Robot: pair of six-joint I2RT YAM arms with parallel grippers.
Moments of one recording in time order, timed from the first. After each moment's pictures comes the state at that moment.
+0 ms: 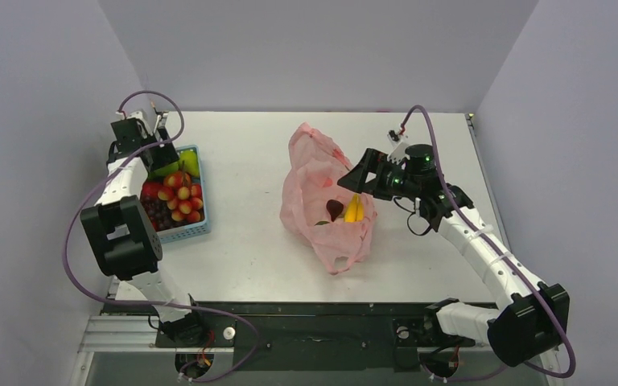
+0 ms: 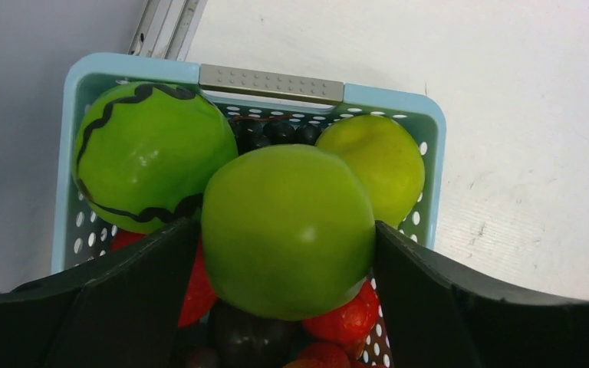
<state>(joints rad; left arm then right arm) 0.32 1.77 1.37 -0.31 0.08 -0.15 0.37 1.18 1.01 -0.32 -0.42 0.63</state>
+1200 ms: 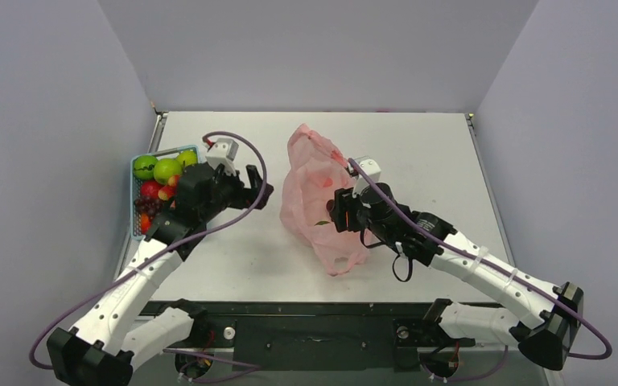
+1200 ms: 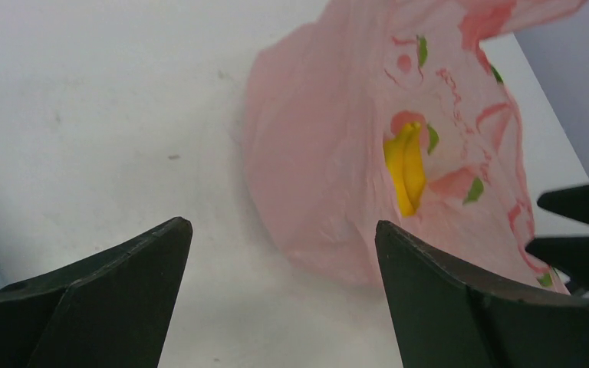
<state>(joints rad) -0.41 1.01 0.96 -0.29 0.06 -0.33 0.88 1.09 0.99 -0.46 0.24 0.36</state>
